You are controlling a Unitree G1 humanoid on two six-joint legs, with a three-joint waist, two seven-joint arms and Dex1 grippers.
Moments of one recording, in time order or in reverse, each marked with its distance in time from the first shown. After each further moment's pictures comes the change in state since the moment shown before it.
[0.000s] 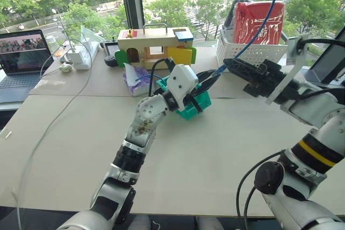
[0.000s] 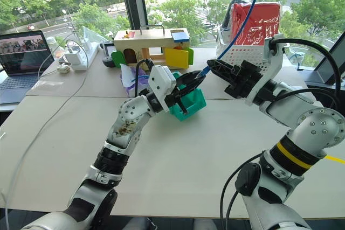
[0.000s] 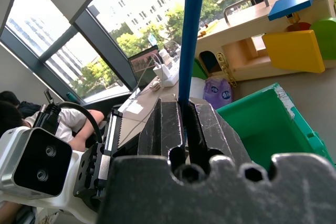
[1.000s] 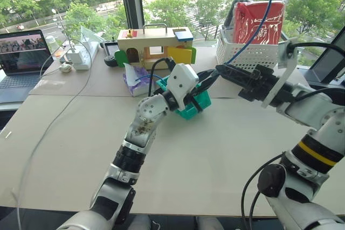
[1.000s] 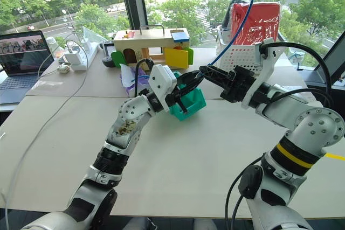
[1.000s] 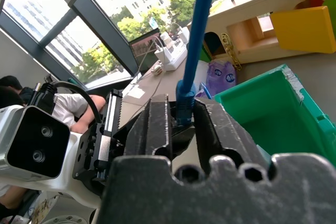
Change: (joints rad) left arm 0.043 0.089 0.045 -0.142 -0.227 0.233 -0.133; right arm 0.022 -0.033 0.040 0.064 0.174 -0.101 -0.110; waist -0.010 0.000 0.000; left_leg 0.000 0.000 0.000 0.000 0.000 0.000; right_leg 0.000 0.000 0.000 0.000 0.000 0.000
